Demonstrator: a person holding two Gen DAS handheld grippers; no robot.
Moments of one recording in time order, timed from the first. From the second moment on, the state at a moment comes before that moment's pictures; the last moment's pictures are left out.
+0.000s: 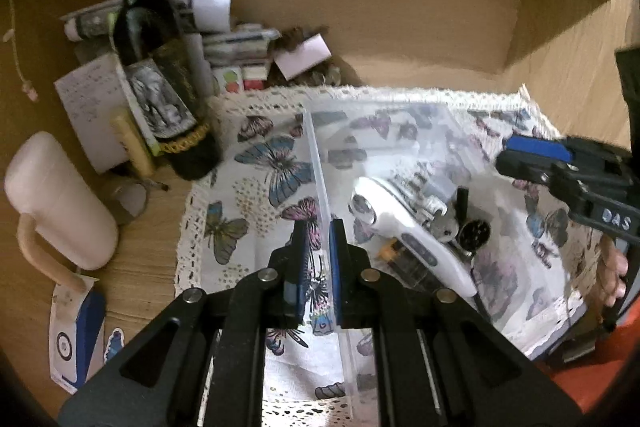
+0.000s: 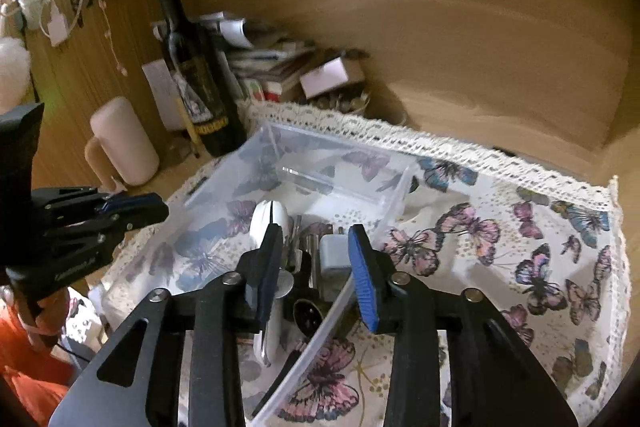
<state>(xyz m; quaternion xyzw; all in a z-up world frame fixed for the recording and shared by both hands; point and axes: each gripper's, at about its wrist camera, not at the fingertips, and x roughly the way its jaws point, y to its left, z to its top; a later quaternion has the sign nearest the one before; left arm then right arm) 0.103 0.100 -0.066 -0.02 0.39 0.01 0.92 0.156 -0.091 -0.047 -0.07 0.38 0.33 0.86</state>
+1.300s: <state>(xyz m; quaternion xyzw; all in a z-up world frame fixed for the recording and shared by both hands) 0.029 0.042 0.005 -0.04 0.18 0.02 0.98 0.068 -0.165 0.017 0.01 0.22 0.27 0.94</state>
